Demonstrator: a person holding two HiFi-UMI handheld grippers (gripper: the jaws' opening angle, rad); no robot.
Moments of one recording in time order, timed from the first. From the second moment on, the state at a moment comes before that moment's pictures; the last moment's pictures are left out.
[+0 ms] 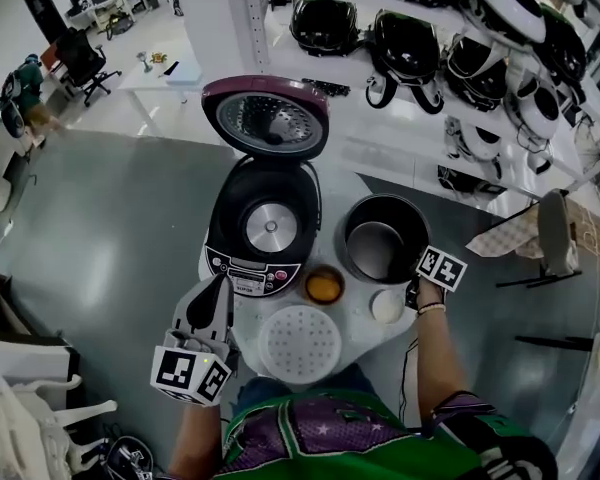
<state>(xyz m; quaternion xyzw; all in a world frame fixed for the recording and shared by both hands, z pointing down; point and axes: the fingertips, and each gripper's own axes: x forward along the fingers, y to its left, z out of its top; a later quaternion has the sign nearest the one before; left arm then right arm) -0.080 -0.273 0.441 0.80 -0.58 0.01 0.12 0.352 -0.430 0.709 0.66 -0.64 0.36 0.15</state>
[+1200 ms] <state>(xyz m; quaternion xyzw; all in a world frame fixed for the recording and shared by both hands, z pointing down) -0.191 -0.233 0.379 0.89 -0.44 -0.06 0.06 0.216 -0.304 0.504 0.70 -0.64 0.31 0.00</state>
